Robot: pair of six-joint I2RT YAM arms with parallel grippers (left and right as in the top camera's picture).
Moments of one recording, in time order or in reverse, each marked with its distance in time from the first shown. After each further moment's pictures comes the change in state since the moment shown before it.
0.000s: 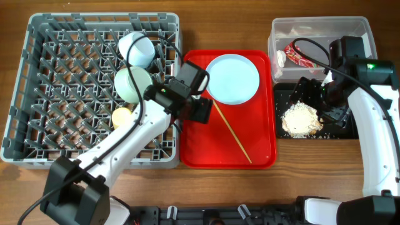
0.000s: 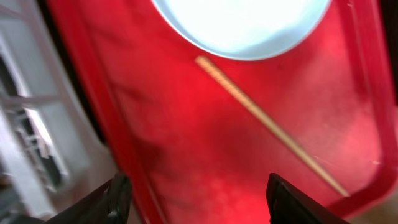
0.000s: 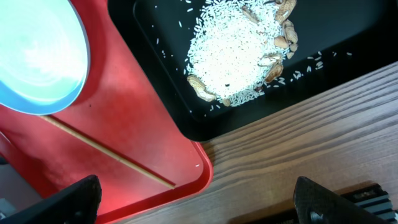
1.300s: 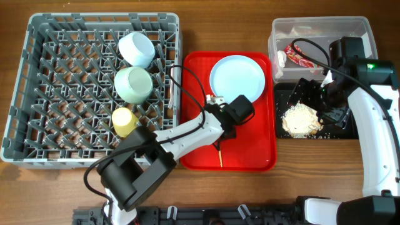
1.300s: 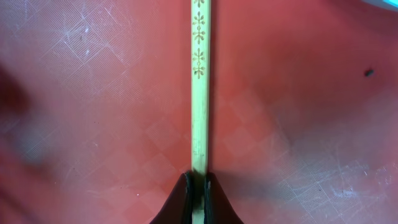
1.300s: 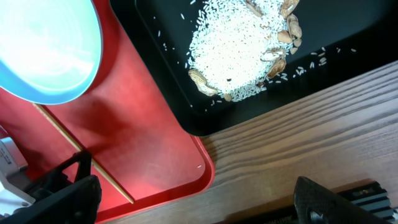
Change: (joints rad) left arm -0.296 0.342 0.037 0.075 -0.233 -0.703; right arm 0.000 0.000 0.000 -0.014 -0.011 -0.016
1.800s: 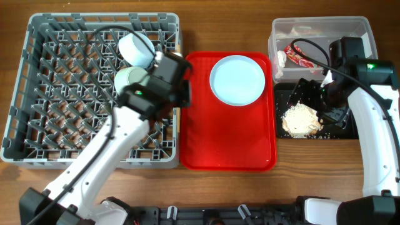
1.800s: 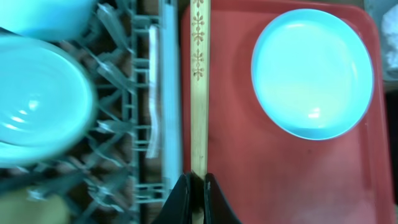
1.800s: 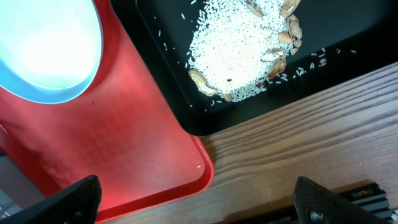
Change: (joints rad) left arm 0.390 -0.493 0.007 -0.117 0.037 0.542; right arm 0.000 0.000 0.000 0.000 0.000 -0.007
